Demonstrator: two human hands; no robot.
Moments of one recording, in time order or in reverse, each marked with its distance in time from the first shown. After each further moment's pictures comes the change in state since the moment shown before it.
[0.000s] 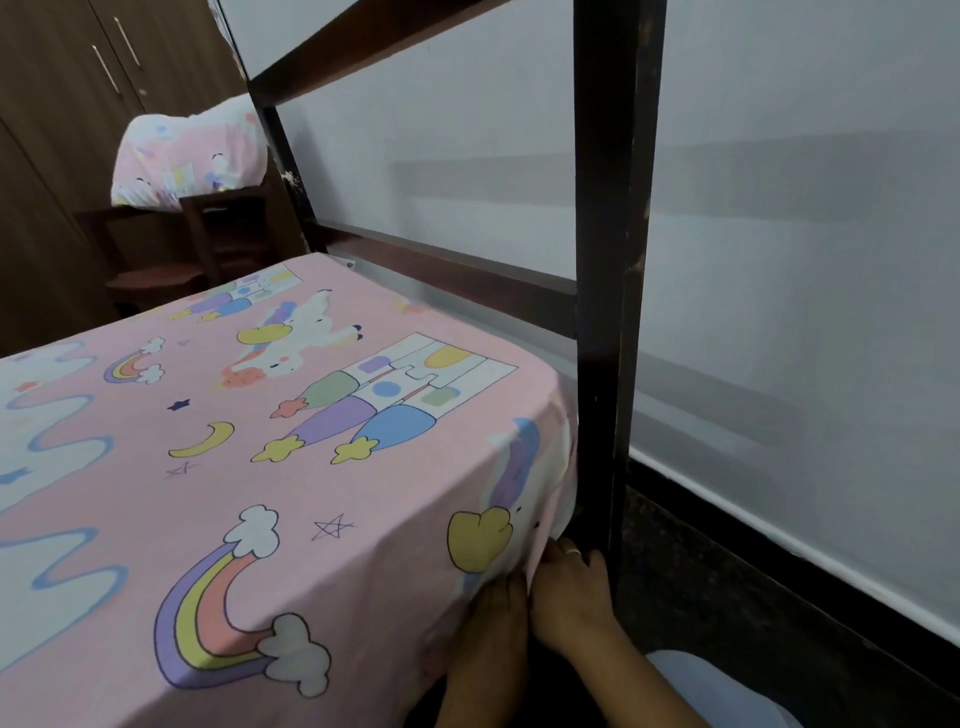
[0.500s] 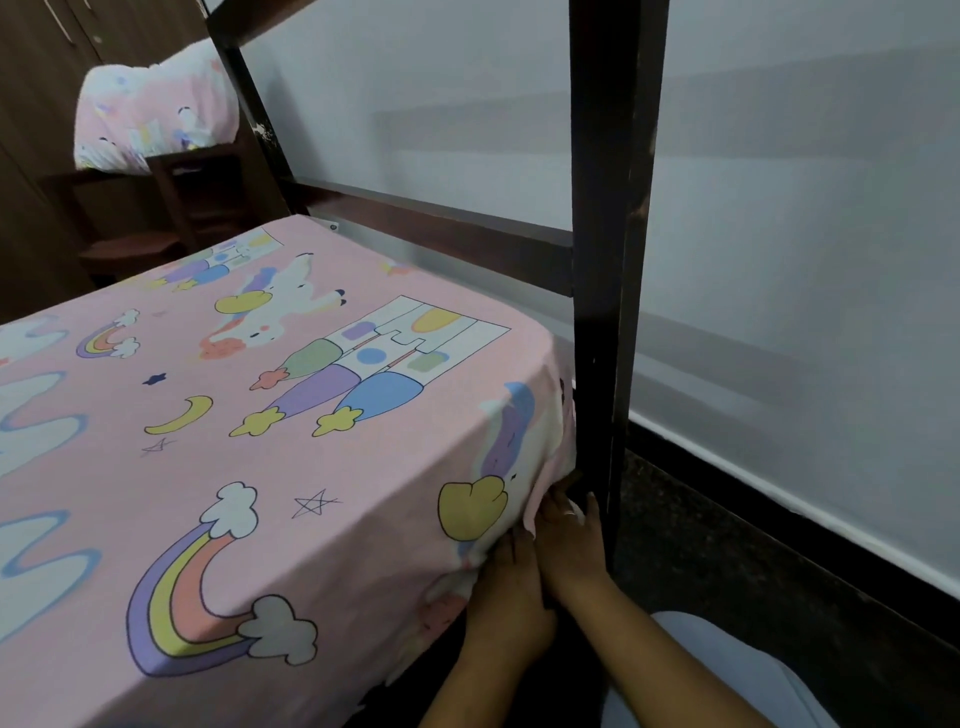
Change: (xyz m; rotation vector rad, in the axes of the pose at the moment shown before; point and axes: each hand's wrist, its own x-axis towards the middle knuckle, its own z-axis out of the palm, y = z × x) left_hand 0.010 0.017 -0.003 -0.084 -0.069 -0.137; right_hand 0.031 0.012 0.026 -0.033 0.031 0.029
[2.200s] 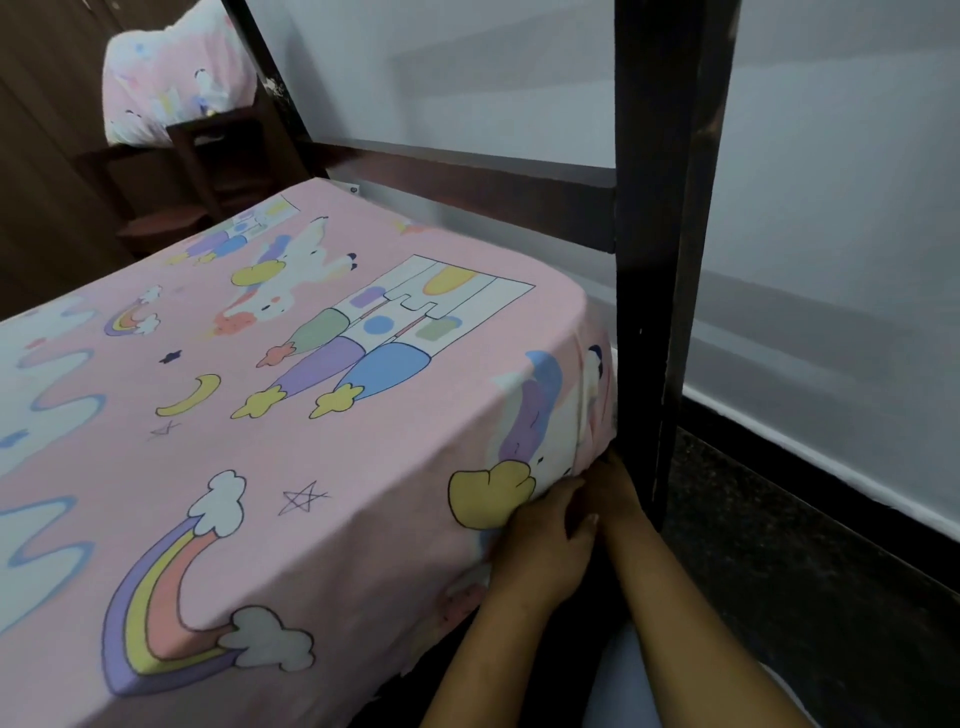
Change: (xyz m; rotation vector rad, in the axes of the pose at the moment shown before) left_hand 0.030 0.010 -0.034 -0.347 0.083 -0.009; right_hand 0.041 0.006 -0.049 -0.200 -0.252 -0.106
